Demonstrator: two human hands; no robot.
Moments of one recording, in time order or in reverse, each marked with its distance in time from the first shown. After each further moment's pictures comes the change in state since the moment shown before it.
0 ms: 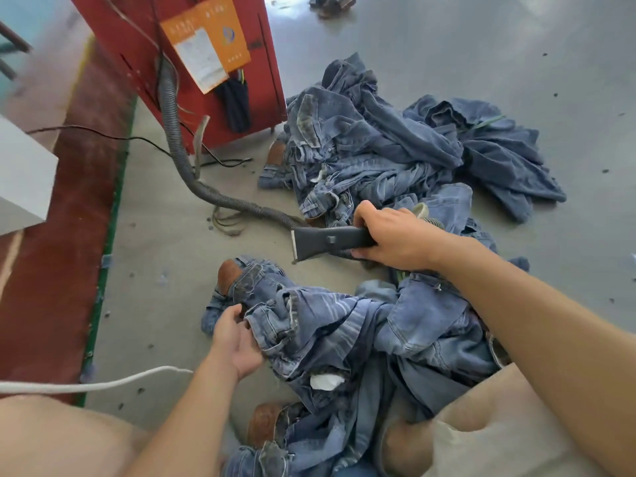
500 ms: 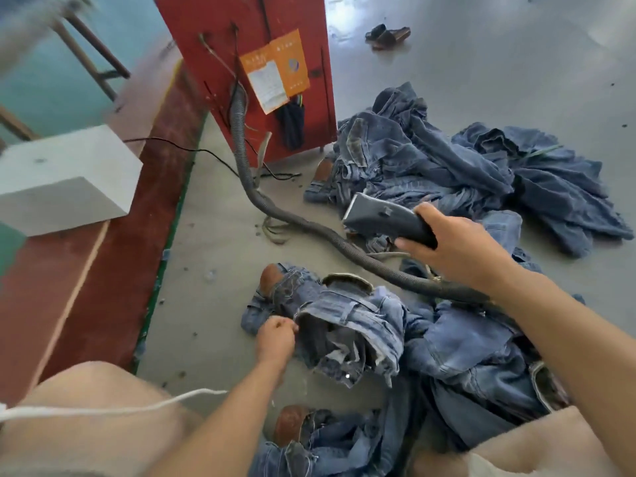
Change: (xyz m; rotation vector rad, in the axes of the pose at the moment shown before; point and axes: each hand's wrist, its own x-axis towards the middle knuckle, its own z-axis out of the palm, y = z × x) left_hand 0.000 -0.022 -0.010 0.874 0.557 0.518; right_hand -0.022 -0.003 -0.008 0.097 0.346 -0.012
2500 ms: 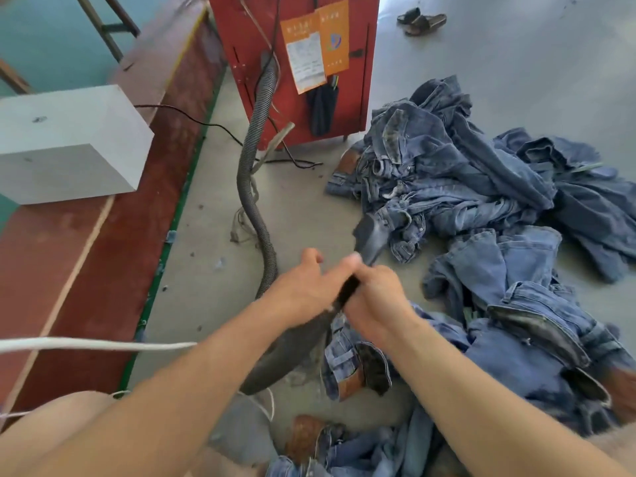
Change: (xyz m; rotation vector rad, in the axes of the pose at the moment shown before) left_hand -0.008 0.134 -0.080 0.415 -0.295 0.307; right_hand 0.047 -0.165 0.127 1.805 -0.012 0.797
